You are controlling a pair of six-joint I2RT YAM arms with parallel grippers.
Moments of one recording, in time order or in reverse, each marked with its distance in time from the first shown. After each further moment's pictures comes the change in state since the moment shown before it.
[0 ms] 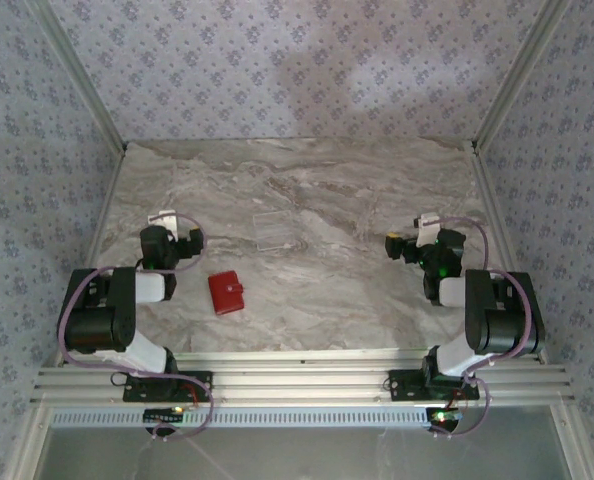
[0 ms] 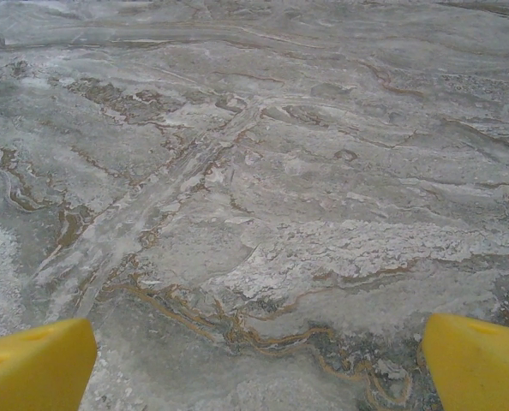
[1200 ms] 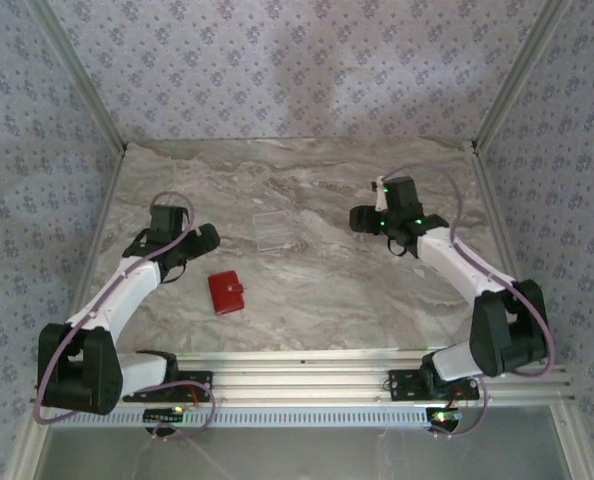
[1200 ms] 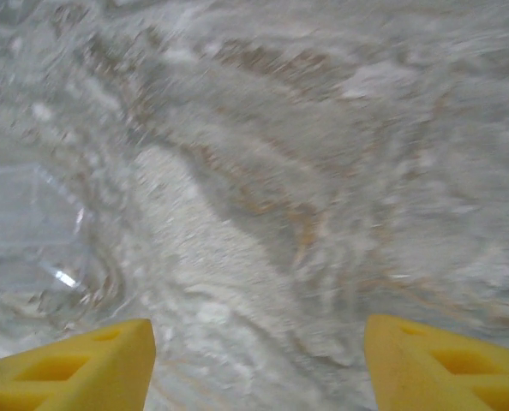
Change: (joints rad) left arm -0.192 -0.325 0.348 -1.138 0.046 -0.534; right arm 0.416 -0.069 0.645 -1.083 0.188 0.363
